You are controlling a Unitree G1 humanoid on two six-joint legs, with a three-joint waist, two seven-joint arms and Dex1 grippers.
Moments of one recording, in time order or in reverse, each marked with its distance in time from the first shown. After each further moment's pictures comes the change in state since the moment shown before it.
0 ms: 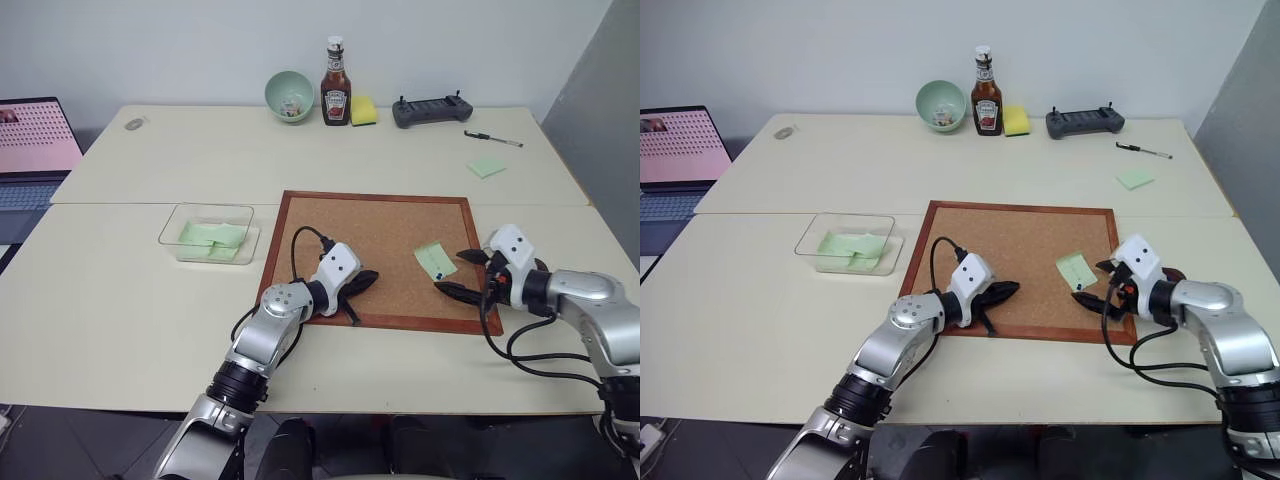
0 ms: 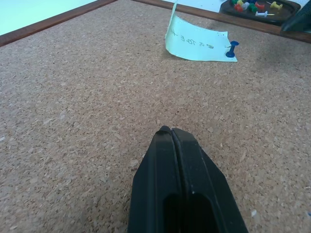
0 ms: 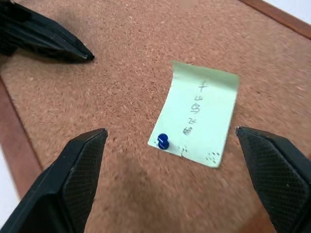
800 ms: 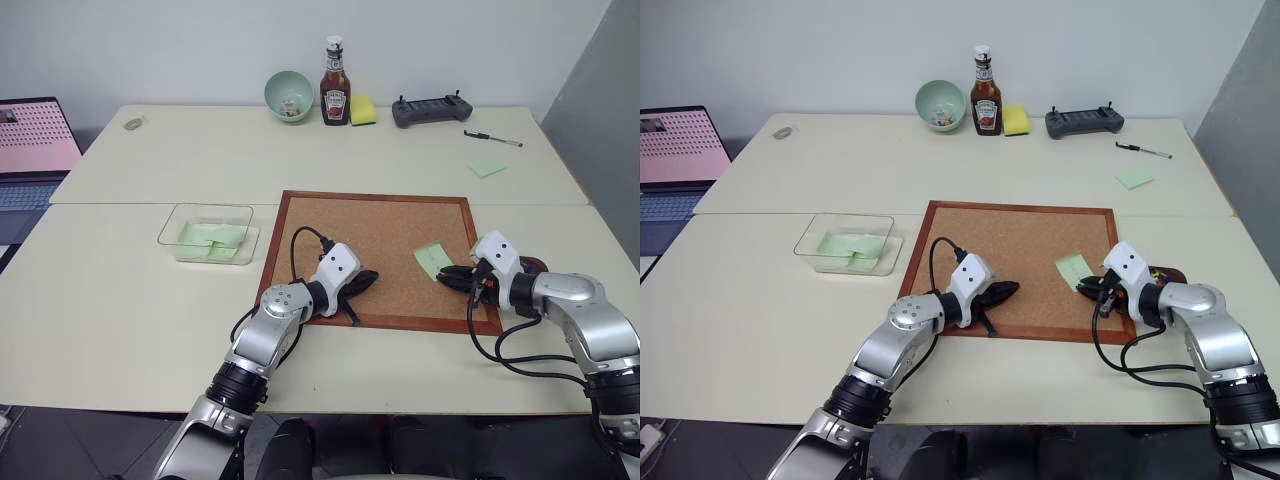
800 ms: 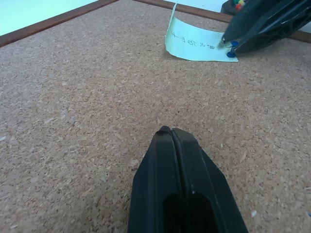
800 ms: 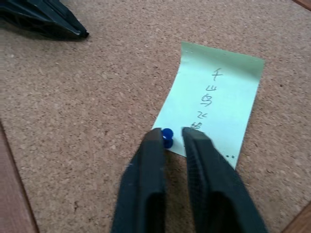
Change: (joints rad) left arm 0.007 0.002 0.000 -0.014 0.002 0.007 0.008; right arm -0.021 0.020 0.061 0.088 -0.058 -0.098 0.021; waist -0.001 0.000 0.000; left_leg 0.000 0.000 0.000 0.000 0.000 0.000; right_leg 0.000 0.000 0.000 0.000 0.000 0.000
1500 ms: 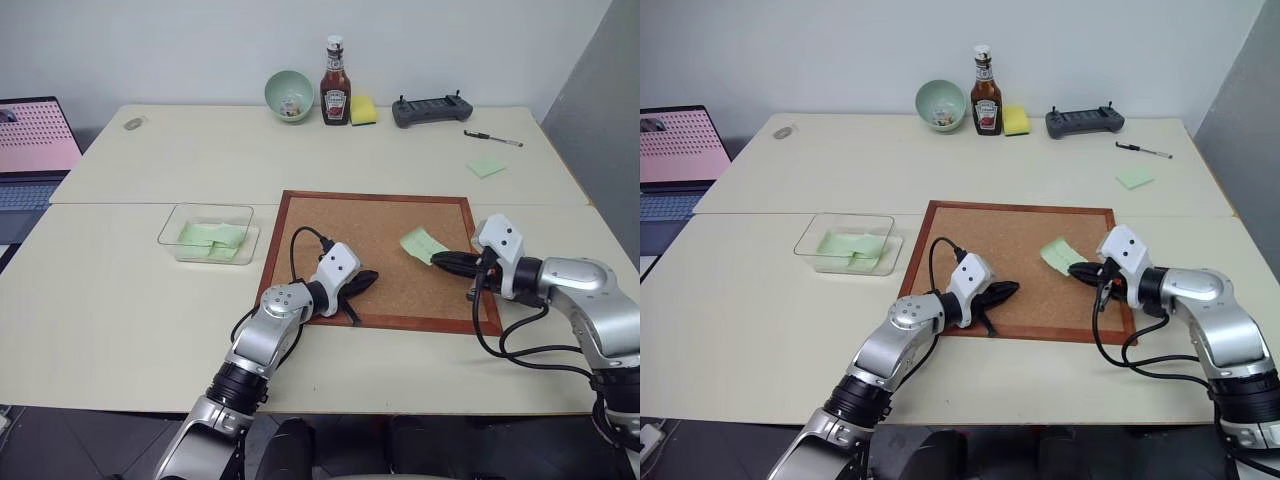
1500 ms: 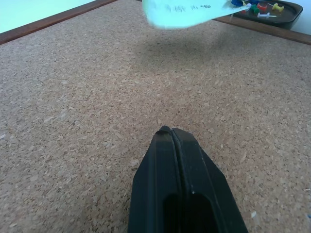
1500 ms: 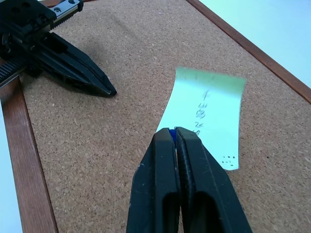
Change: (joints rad) left arm 0.001 -0.016 0.011 -0.007 -0.010 0.027 0.000; right arm -0.026 -0.028 -0.028 -0.132 0.048 -0.004 0.025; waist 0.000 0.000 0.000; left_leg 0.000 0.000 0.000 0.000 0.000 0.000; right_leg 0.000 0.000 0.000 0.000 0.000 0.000
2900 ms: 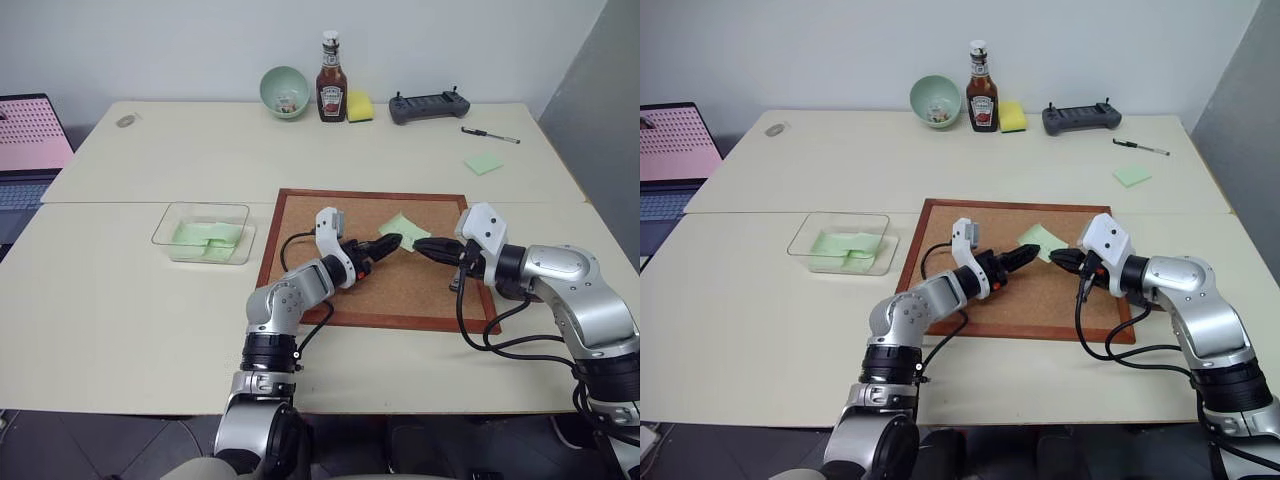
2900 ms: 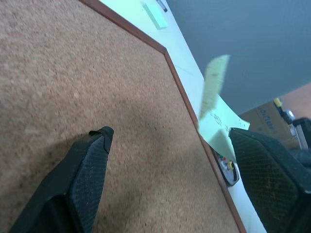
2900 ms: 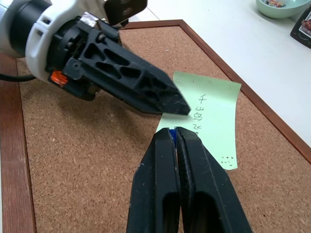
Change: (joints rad) left arm -0.219 -0.315 0.455 0.134 -0.527 0.528 0.335; right arm -0.073 0.056 0.049 -0.028 -0.031 -0.060 -0.031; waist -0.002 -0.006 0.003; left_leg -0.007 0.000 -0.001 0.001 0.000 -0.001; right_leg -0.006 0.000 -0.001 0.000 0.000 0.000
